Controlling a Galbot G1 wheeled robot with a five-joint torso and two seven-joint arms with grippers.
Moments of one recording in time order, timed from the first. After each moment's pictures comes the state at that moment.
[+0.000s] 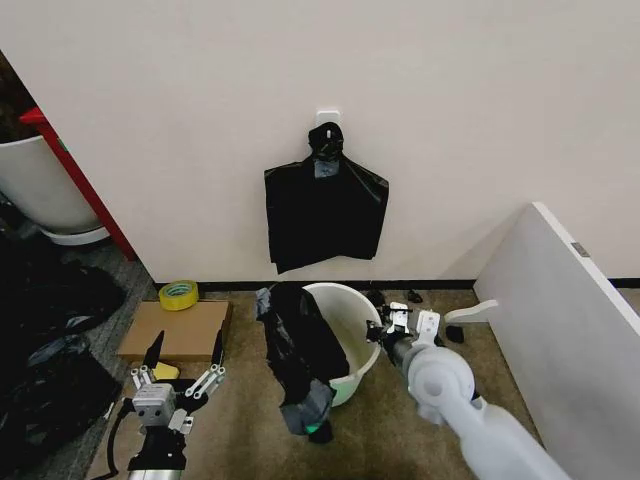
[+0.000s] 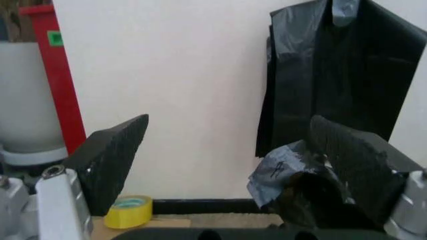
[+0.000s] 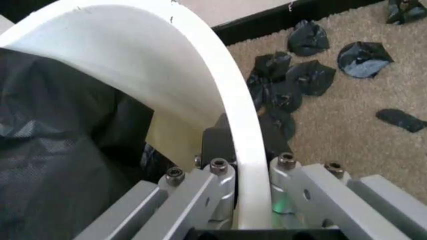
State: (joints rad) left arm 1.98 -1.22 -0.48 -2.31 -0.10 -0.40 -0.29; right arm -1.09 1.14 0.06 1.98 1.07 -0.50 0.69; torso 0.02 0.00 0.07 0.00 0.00
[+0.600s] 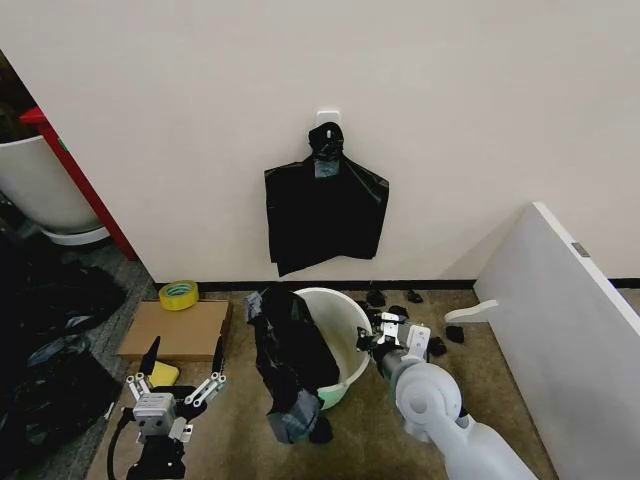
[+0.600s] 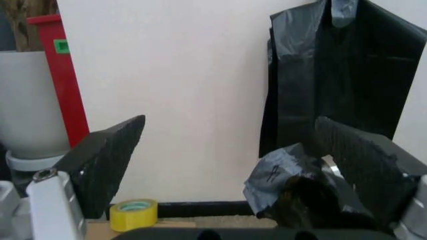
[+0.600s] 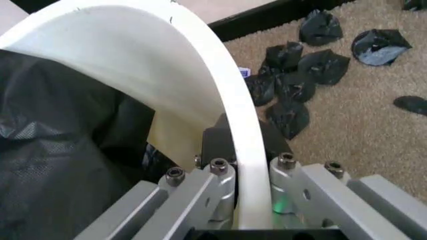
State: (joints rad) left arm 2.00 -1.24 -0.48 -2.30 -0.06 -0.44 -0.30; right arm -1.15 1.19 0.06 1.99 1.00 -0.49 0.65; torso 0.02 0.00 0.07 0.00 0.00
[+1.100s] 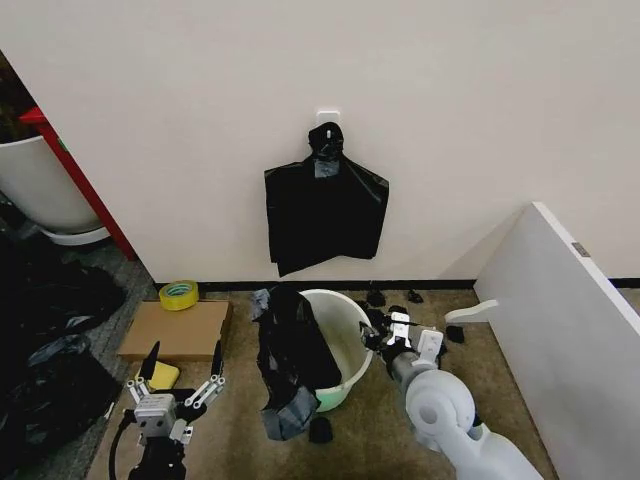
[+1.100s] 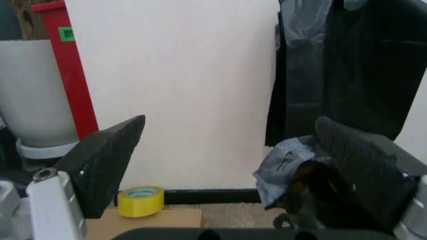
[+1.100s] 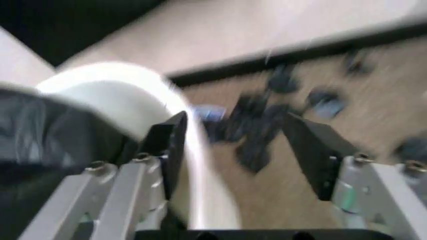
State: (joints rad) left arm 2.01 -1.24 -0.48 -2.30 -0.06 -0.41 -0.32; right arm -1.23 1.15 0.13 2.11 0.85 -0.48 0.64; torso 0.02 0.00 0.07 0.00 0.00
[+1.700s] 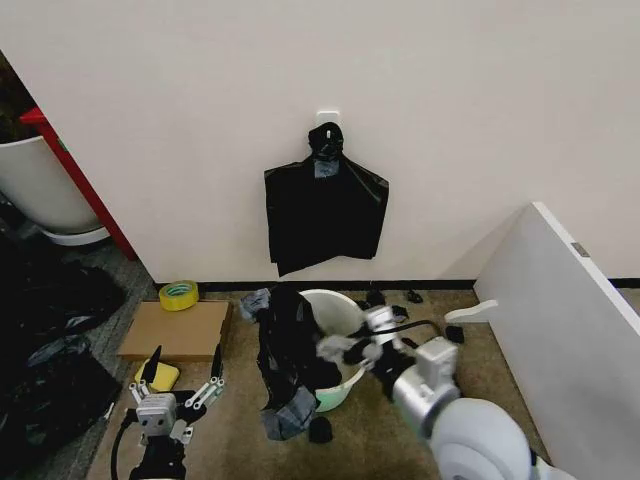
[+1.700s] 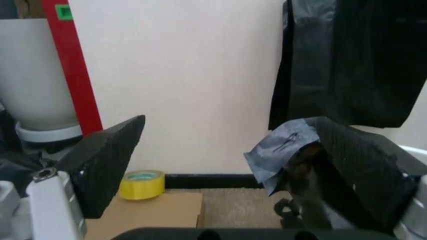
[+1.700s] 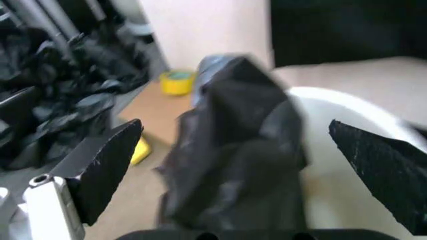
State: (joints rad) left arm 1.99 -1.23 -0.48 -2.26 -0.10 -0.37 -0.32; right arm -1.18 1.04 -0.09 2.34 0.68 -0.60 0.31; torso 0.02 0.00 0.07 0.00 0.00
